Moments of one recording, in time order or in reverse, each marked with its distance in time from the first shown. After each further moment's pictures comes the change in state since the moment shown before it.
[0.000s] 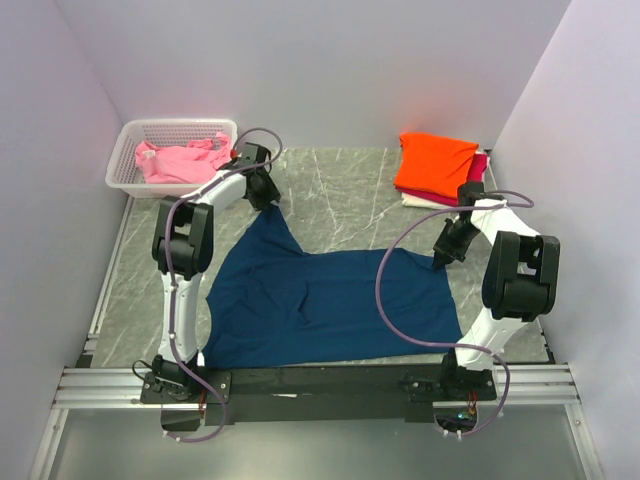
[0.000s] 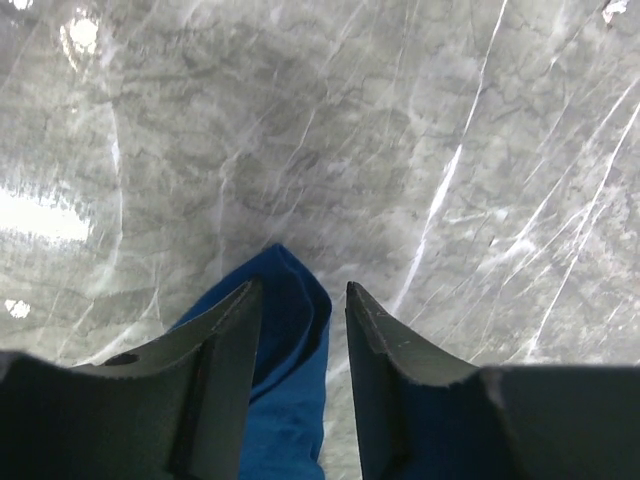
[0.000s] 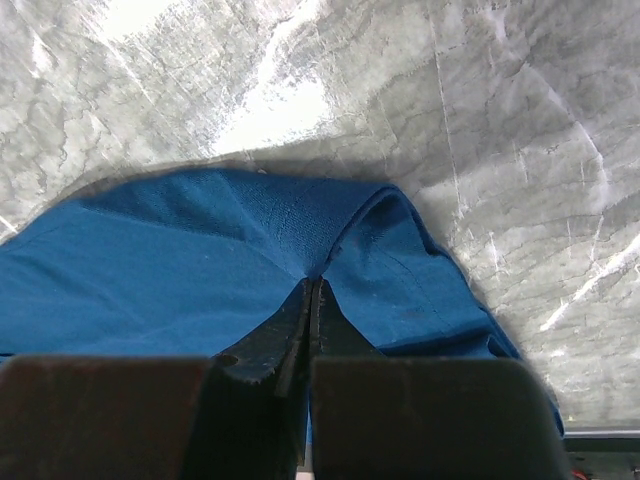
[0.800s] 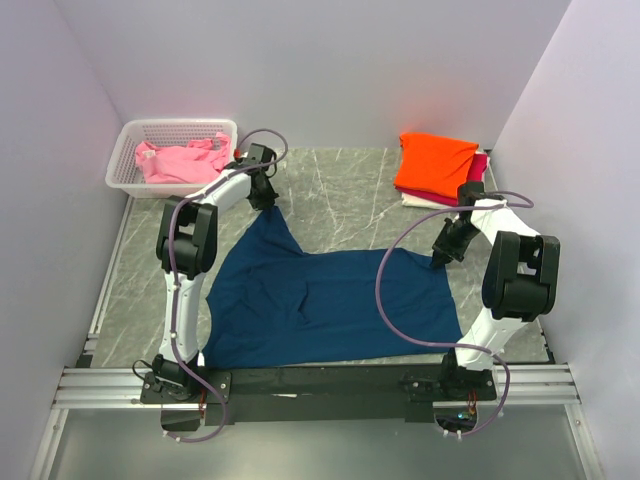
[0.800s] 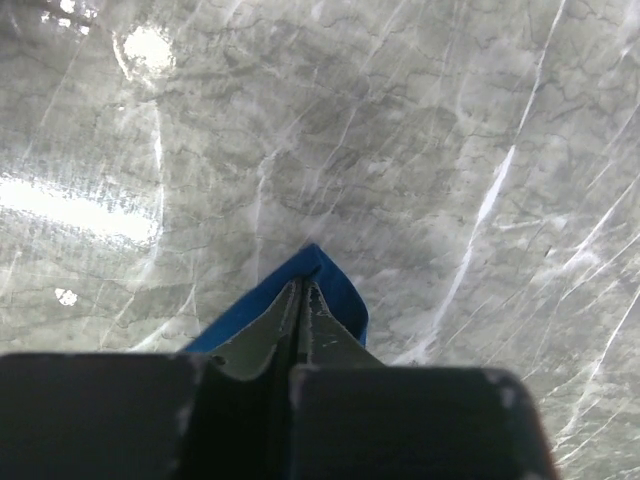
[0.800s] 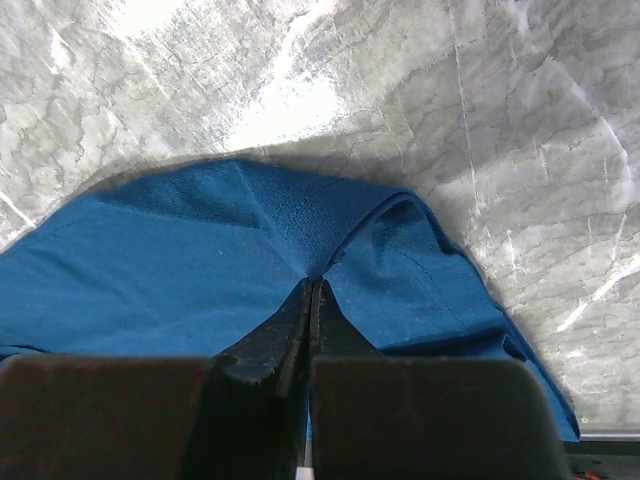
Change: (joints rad) left arm -0.024 0.028 0.043 -0.078 -0.107 0.048; right arm 0.000 0.000 0.000 0.003 -0.026 0.018
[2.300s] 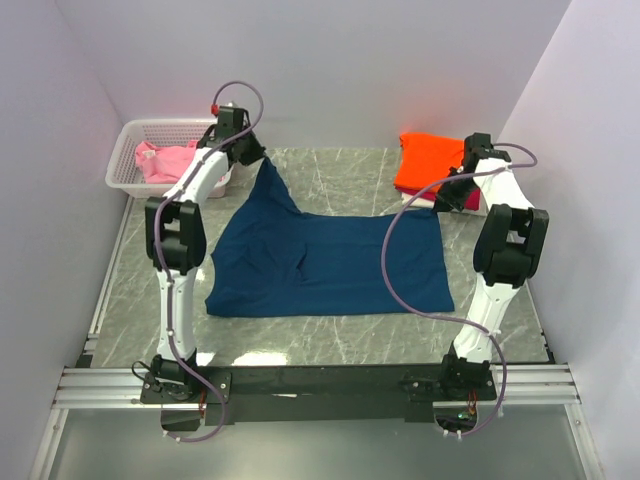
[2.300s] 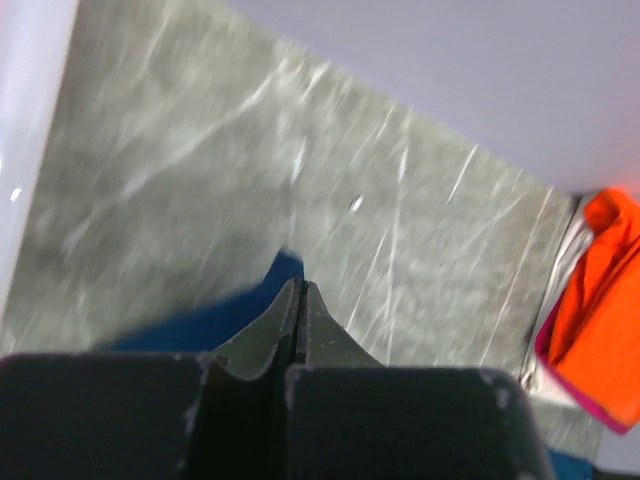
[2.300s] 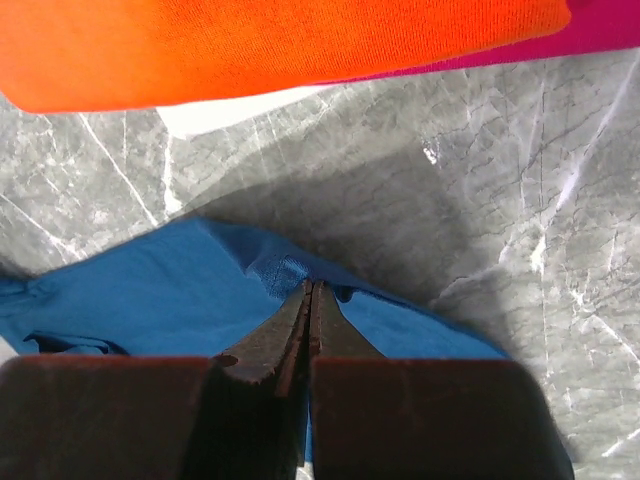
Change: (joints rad) left arm 0.116 0.039 0.320 0.133 0.208 0.012; right arm -0.010 0.319 0.589 -0.062 -0.043 0.035
